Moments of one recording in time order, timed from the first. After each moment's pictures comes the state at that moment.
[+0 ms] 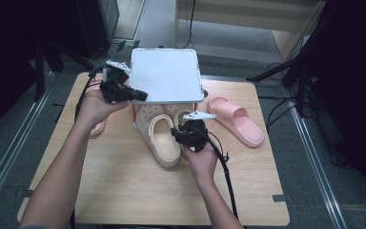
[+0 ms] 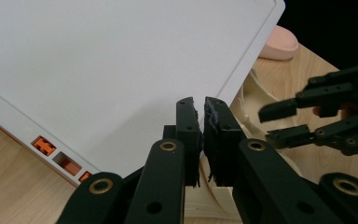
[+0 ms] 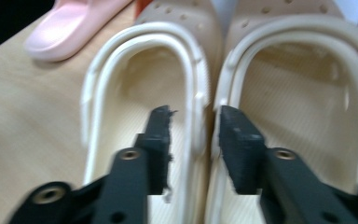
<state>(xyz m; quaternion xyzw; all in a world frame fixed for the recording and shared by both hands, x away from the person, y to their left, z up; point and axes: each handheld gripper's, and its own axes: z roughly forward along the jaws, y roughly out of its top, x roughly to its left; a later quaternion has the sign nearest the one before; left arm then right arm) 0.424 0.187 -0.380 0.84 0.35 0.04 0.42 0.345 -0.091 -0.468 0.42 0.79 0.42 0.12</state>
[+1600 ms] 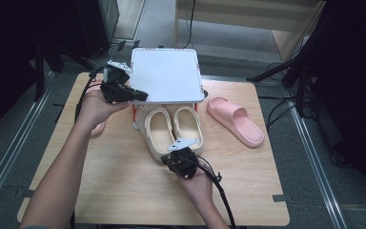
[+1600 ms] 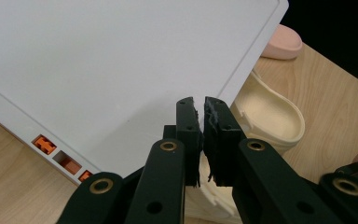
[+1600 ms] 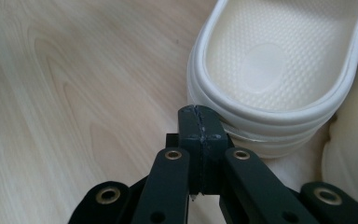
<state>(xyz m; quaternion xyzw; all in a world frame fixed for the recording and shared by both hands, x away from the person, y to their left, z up) 0.422 0.184 -0.379 0.83 0.36 0.05 0.42 0.289 -0.066 -0.504 0.31 0.86 0.39 0.06</state>
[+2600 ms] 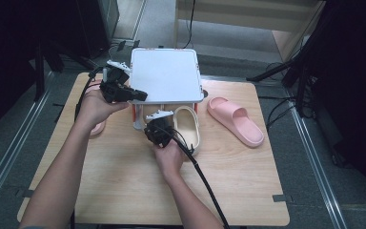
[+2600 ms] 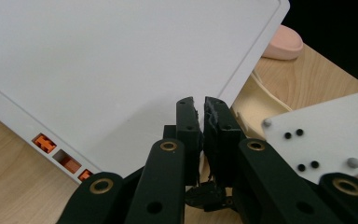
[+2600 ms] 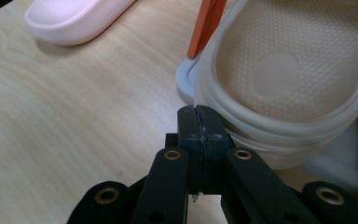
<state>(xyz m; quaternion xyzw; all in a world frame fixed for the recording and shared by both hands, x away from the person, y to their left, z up) 0.423 0.186 -0.379 0.83 0.36 0.04 0.41 0.374 0.013 -0.510 0.38 0.83 0.39 0.11</state>
